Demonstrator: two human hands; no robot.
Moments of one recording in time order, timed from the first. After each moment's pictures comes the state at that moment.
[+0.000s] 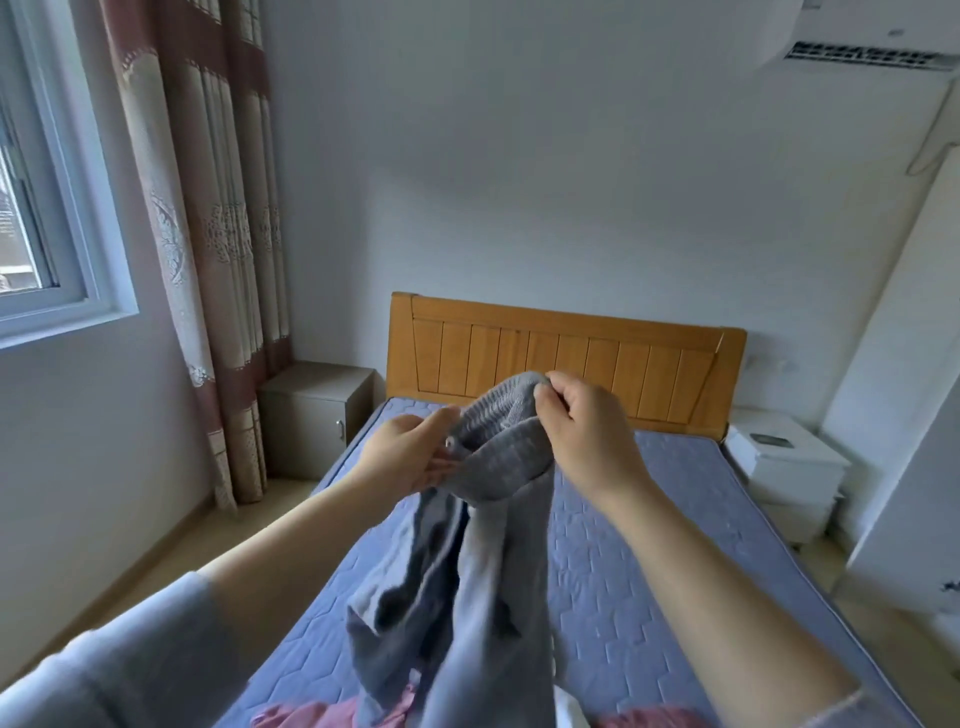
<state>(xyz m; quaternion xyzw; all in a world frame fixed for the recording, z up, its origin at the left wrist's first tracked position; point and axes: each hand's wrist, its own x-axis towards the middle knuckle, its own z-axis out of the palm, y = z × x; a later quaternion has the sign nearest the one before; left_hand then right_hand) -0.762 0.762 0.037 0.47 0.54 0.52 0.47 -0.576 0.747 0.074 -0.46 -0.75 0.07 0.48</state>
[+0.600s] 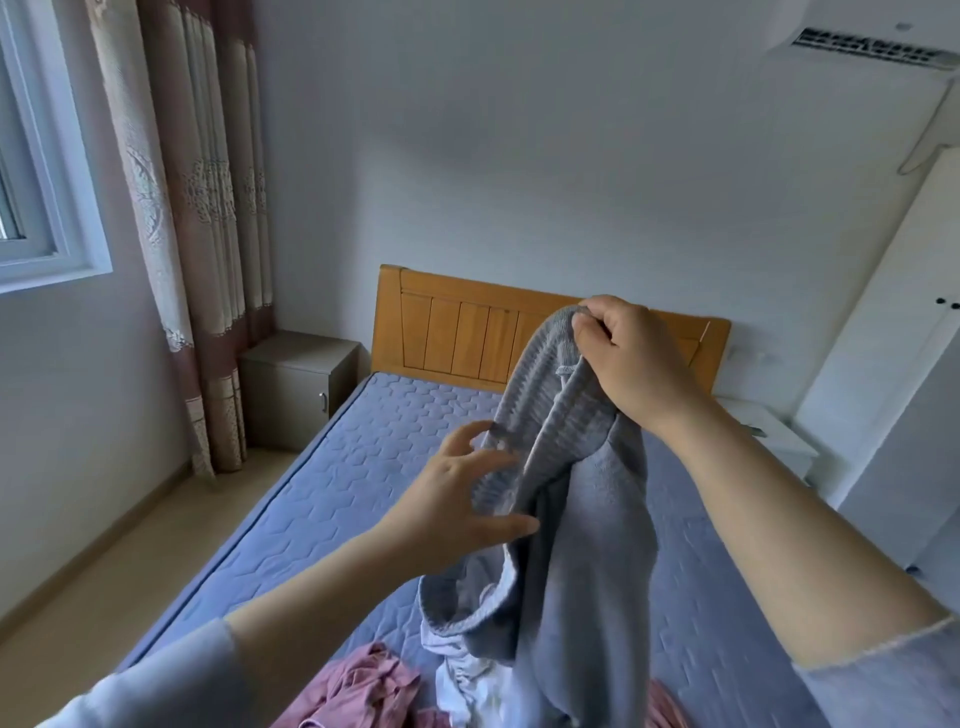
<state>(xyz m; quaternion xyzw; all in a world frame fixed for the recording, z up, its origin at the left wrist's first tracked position) -0.728 0.729 -0.014 0.79 0.45 0.36 0.19 -0.541 0.751 0.124 -0.46 -0.78 0.02 0.42</state>
